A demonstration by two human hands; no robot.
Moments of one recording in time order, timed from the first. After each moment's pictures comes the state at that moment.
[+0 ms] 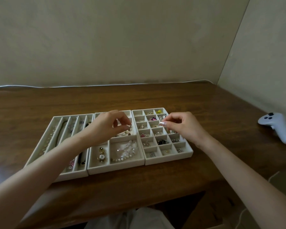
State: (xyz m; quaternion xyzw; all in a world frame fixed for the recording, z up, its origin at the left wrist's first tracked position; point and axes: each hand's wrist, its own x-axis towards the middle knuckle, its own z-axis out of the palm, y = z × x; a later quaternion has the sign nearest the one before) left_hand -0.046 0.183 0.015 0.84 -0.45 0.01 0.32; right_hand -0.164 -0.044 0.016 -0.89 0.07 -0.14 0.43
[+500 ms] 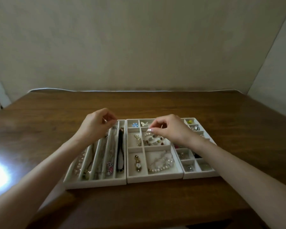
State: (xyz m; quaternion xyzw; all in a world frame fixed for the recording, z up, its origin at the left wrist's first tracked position) left_hand 0.008 0.274 0.011 0.88 -0.27 0.11 0.37; right_hand -0.086 0.047 0.024 -0.93 -0.04 -0.06 0.37
